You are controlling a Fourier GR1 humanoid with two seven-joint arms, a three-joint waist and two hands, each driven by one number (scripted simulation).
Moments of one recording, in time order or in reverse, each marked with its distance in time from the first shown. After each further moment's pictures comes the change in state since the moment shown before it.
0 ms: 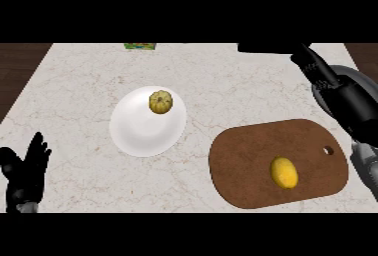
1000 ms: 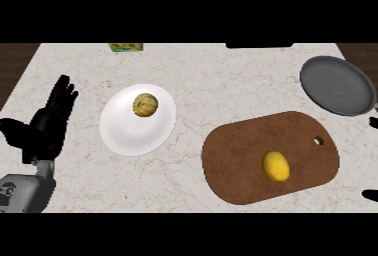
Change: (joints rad) left arm -0.246 -0.006 -0.063 -0.140 -0.034 -0.146 -0.091; right arm 0.472 -0.236 -0.254 0.223 0.041 0.160 -0.622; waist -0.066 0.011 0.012
